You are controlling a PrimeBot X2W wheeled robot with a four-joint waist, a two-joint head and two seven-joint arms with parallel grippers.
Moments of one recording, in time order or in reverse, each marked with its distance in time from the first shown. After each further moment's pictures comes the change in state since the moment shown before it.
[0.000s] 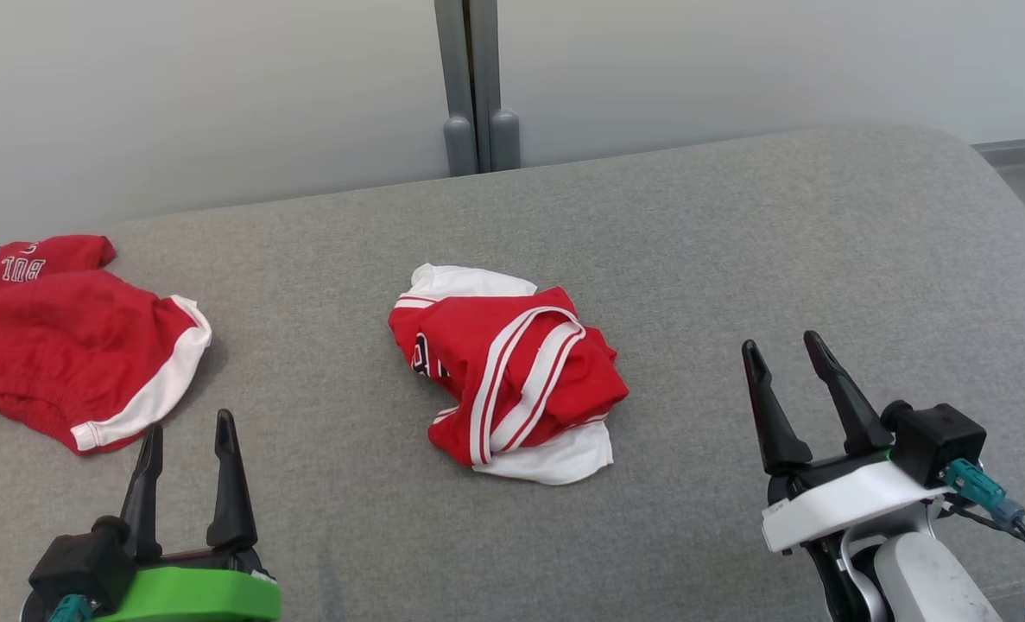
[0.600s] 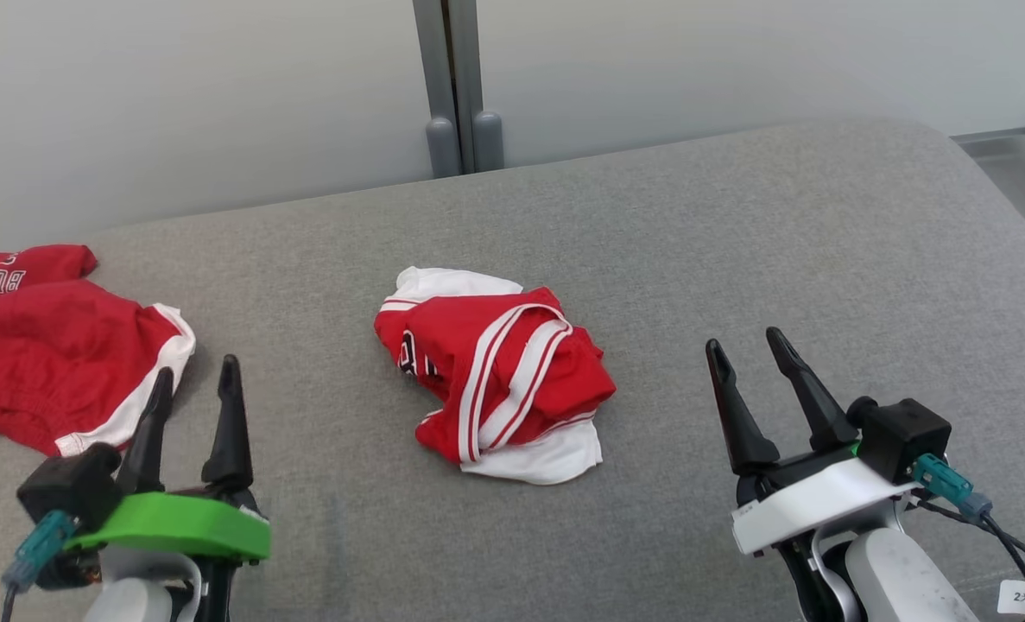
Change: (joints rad) left arm -0.189 0.200 -0.248 0.127 -0.312 0.092 0.002; right arm -0.028 0.015 0.056 0.005 0.008 0.000 0.000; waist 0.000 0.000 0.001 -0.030
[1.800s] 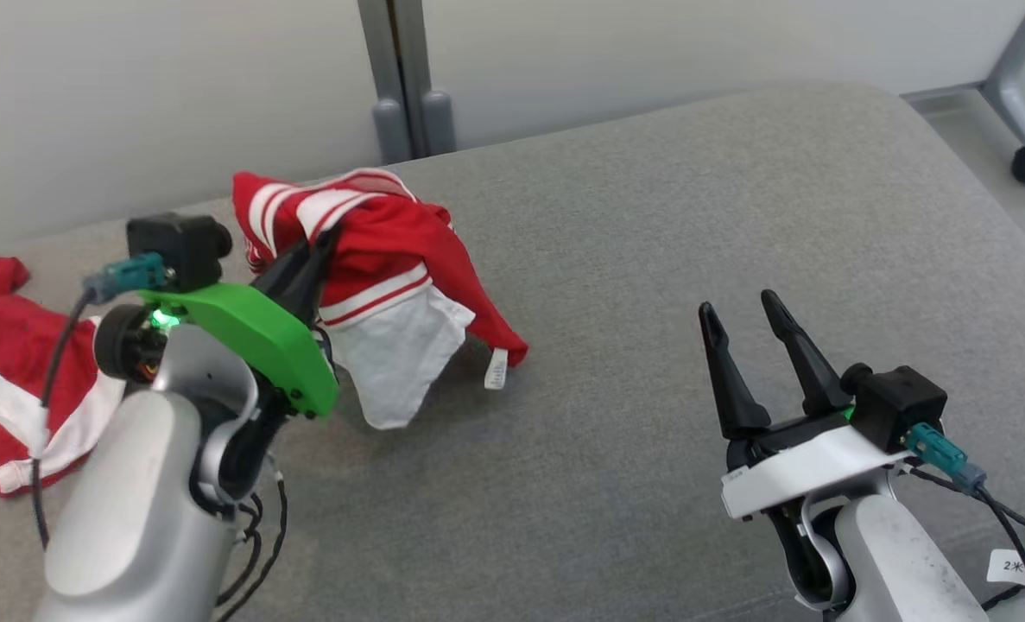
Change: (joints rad) left arm -0.347 -0.008 -0.096 -0.053 -0.002 -0.095 0.550; right arm -0.055 0.027 -0.015 0.004 -0.034 0.000 0.000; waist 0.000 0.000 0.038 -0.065
